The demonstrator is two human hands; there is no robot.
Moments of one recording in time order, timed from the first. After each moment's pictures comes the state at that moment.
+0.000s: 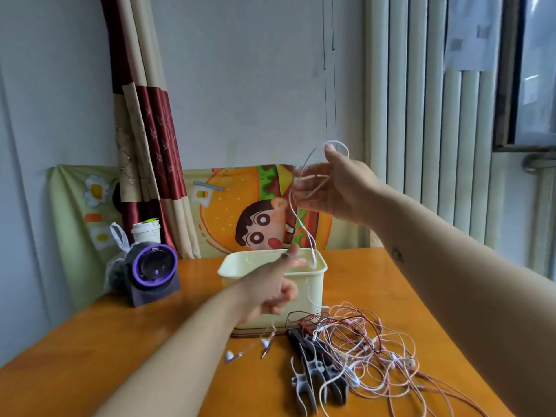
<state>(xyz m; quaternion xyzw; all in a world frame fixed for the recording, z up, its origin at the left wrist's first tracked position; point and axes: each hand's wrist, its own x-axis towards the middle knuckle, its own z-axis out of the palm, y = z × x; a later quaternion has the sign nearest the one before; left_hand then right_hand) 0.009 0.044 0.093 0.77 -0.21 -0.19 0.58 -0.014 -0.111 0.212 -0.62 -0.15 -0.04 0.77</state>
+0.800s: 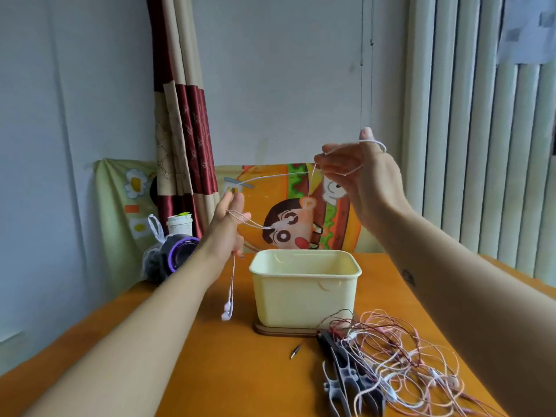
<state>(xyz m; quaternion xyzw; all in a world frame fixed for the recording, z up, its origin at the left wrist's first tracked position) 0.047 0.137 0.130 0.71 -0.14 0.18 0.67 -0.001 -0.068 0.205 -0.56 -0.23 -0.26 0.75</state>
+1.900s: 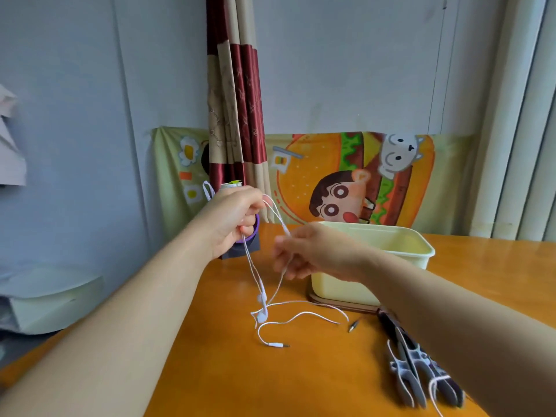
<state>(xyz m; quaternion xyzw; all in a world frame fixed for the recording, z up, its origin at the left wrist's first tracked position) -0.002 0.206 0.132 0.72 -0.06 0.12 0.68 0.023 0.046 0.102 -0.80 -0.30 0.13 0.50</state>
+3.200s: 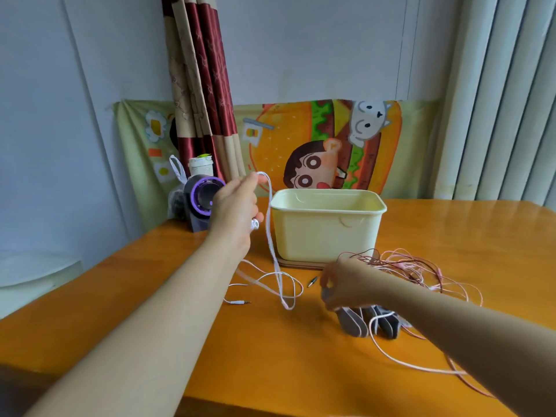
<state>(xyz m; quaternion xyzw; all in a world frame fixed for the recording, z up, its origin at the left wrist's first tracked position) 0.008 0.118 0.073 0.61 -0.02 0.24 0.76 0.012 -0.066 0.007 -0.97 -0.18 0.07 0.12</state>
